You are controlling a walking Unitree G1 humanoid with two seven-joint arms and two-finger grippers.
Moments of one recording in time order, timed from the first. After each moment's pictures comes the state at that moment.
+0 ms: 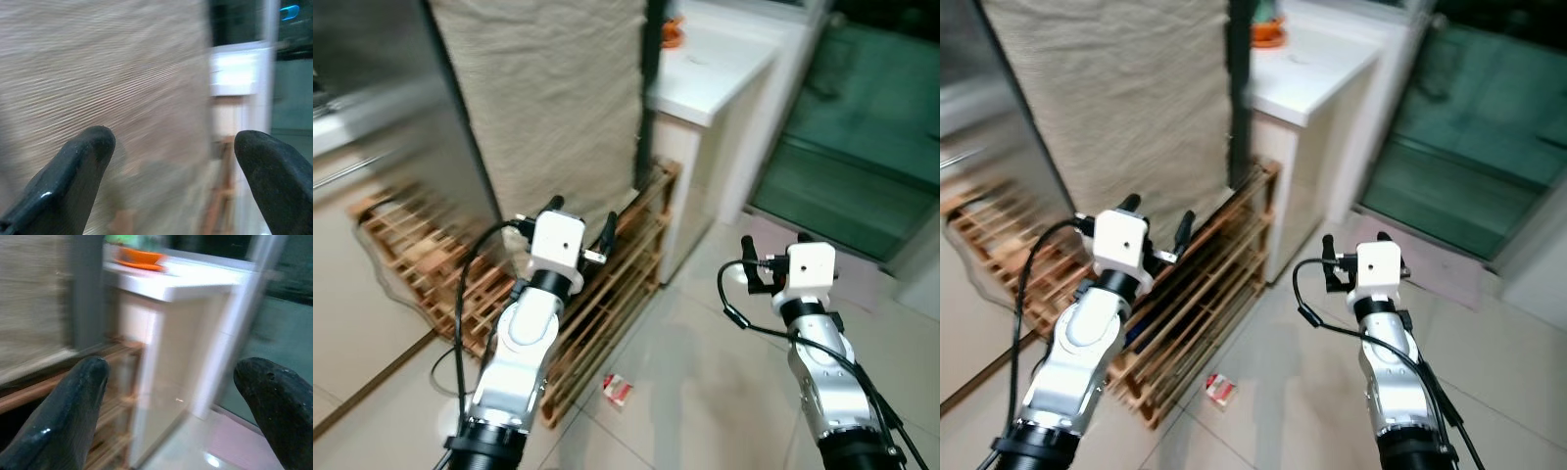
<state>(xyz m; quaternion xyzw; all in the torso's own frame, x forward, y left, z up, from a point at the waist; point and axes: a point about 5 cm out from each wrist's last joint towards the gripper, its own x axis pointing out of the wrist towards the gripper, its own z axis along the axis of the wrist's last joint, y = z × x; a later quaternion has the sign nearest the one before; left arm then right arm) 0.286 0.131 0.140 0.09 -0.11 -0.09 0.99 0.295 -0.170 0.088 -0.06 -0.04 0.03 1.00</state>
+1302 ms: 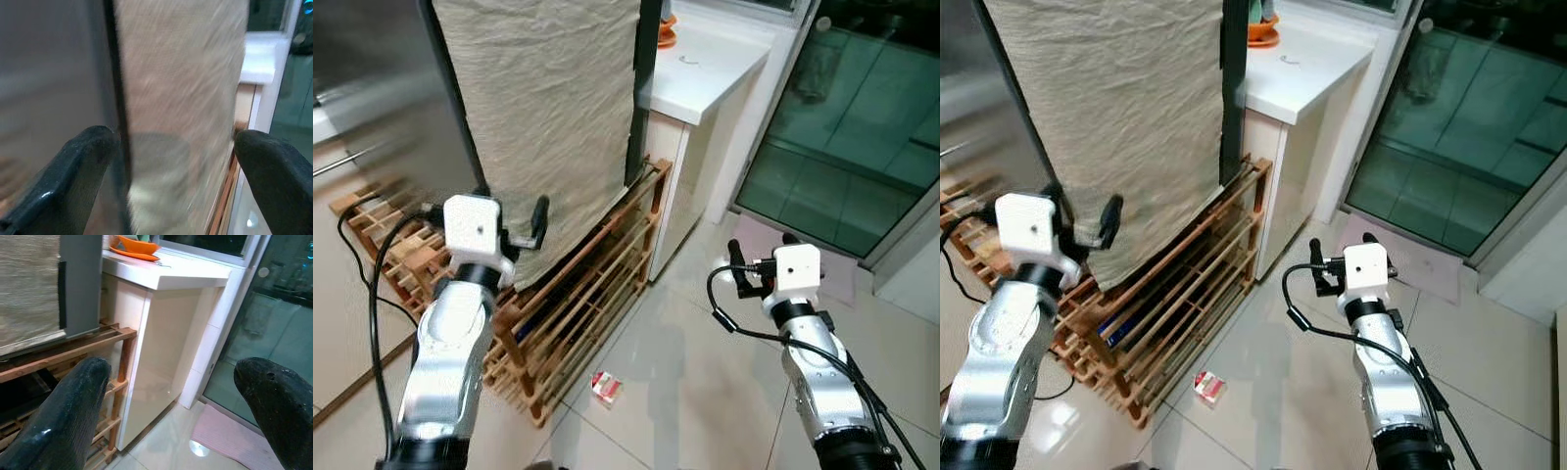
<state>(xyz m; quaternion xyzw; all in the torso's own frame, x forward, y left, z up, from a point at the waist) 0.270 0.187 0.143 0.06 -0.06 -0.04 1.00 0.289 -0.182 0.079 -0.08 -0.02 0.03 1.00</state>
